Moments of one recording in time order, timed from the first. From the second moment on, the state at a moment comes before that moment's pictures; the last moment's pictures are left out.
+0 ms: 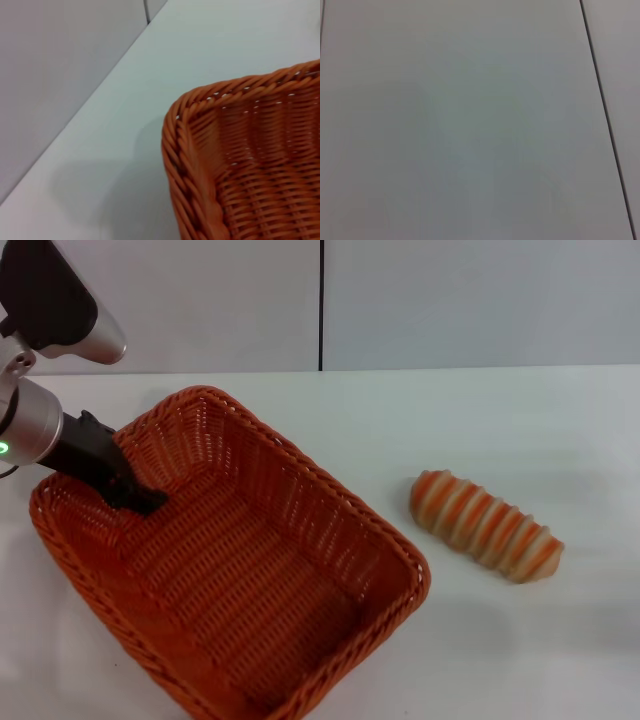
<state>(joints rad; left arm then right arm) -0.48 -2.07 1.28 1.36 2.66 1.46 -2.18 0.31 2.08 -0.16 -0.08 -1.37 -1.63 0.44</state>
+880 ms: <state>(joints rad) -0.49 -2.07 1.34 1.38 2.69 1.40 -2.22 0.32 2.08 -0.16 -0.08 -1.37 -1.62 0.44</state>
